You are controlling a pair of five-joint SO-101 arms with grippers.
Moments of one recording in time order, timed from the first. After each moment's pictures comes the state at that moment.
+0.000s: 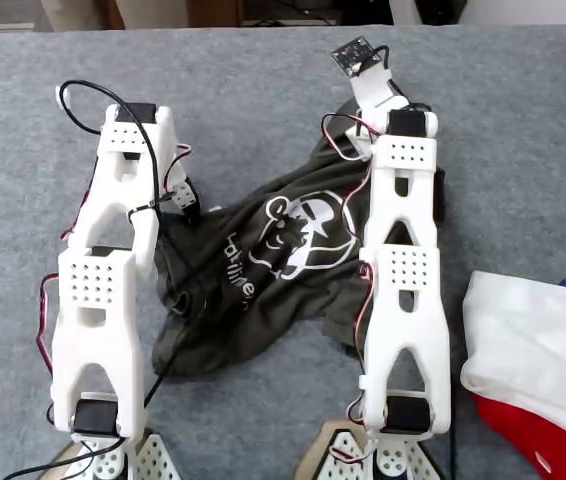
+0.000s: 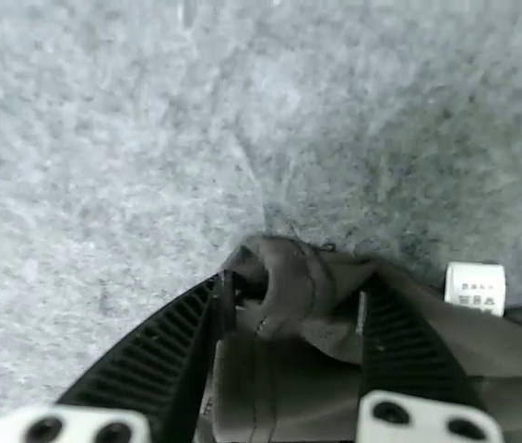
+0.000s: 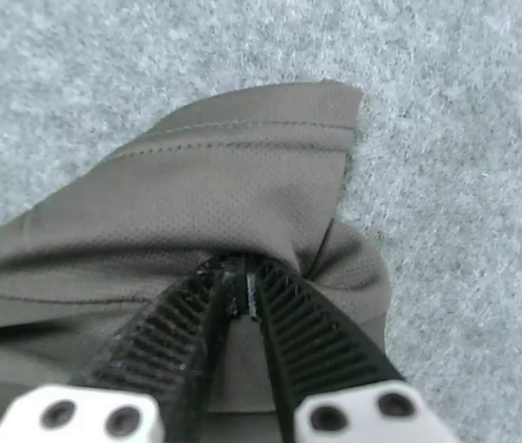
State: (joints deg) left arm -0.5 51.1 -44.2 98.9 18.4; right arm 0.4 82.3 -92.2 74.9 27.6
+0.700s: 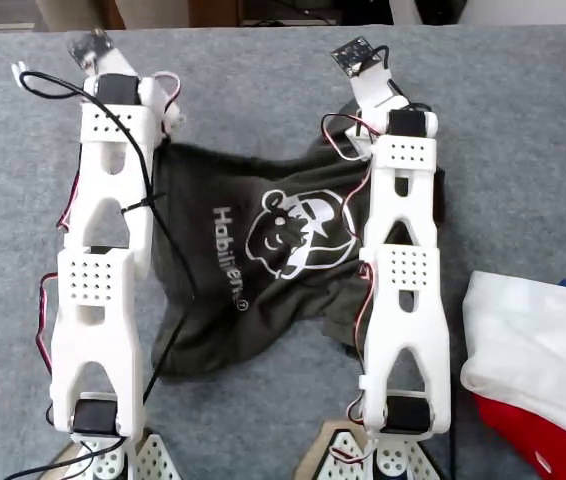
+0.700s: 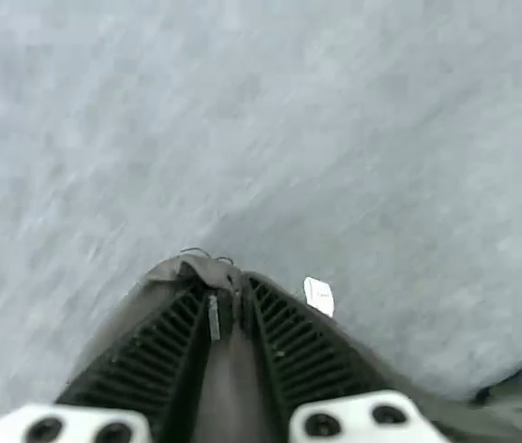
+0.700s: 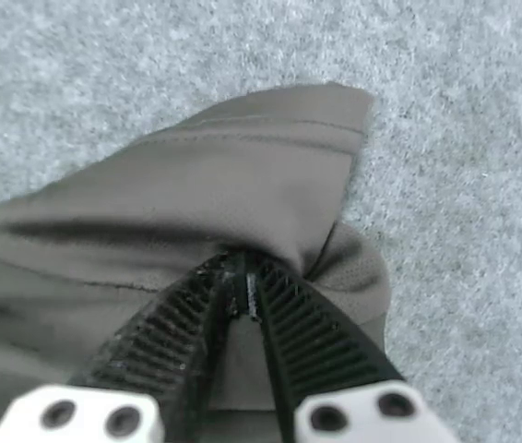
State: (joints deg) left arm -1.3 52.3 -67.0 83.3 30.5; right arm 0.4 82.3 -92.2 74.9 27.6
